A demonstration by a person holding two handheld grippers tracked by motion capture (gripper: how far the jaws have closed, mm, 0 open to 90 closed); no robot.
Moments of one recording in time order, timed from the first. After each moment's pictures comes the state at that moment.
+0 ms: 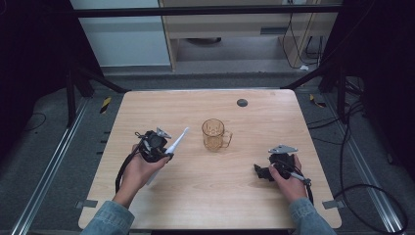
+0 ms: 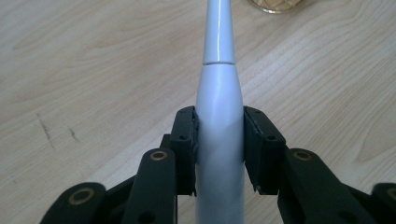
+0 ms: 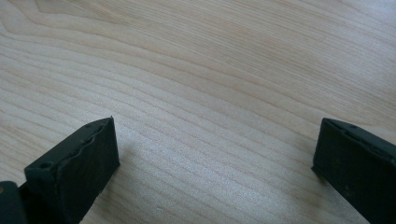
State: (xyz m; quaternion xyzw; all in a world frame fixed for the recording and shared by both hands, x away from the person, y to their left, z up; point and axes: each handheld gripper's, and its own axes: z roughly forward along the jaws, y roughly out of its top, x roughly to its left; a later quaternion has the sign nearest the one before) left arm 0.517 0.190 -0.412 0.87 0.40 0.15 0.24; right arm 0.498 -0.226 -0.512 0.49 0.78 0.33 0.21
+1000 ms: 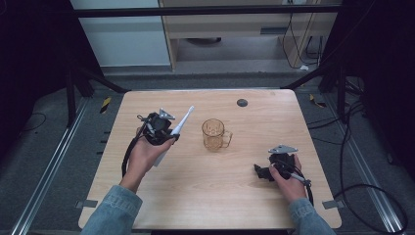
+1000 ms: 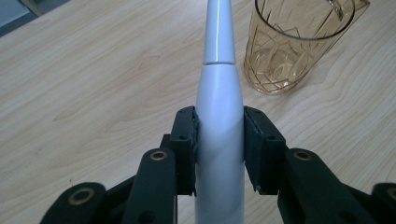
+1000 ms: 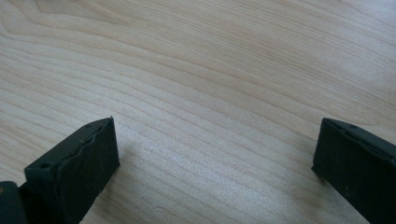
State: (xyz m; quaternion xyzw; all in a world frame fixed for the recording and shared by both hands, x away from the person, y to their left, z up) left arm 0.545 0.171 -0.373 0.85 0.39 0.18 0.29; right arm 0.498 -0.226 -0.512 0.49 0.78 0.33 0.21
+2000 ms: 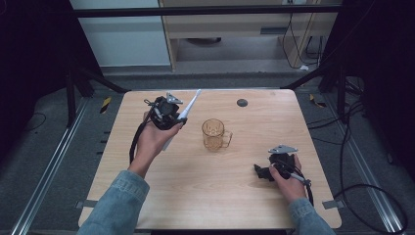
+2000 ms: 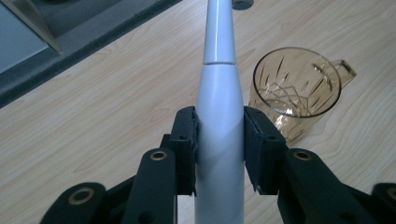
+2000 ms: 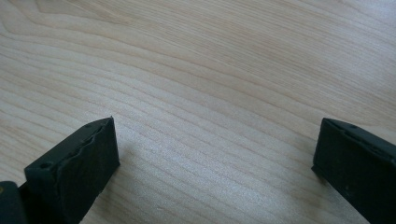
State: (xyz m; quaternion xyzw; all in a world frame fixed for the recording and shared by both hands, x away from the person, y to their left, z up) left arm 0.569 0.148 -0.339 0.84 0.38 0.21 0.32; right arm 0.498 -0.226 -0.512 0.49 0.78 0.33 0.21
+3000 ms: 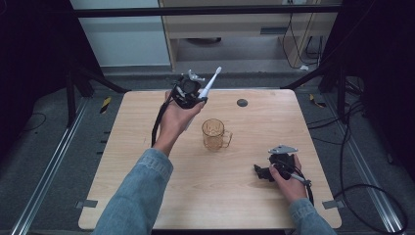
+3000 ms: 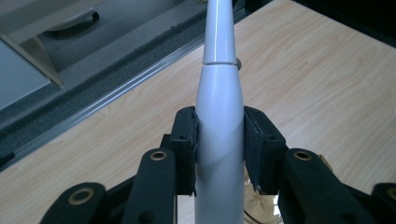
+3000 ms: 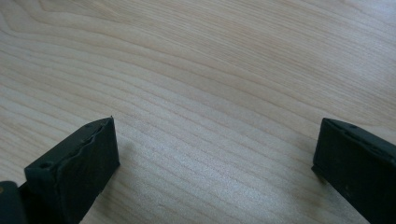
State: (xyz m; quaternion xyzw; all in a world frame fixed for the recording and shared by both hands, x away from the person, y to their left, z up) left arm 0.606 0.087 -0.300 0.83 0.36 0.23 0.35; right arm 0.498 -0.227 -0.513 0.48 0.78 0.33 0.21
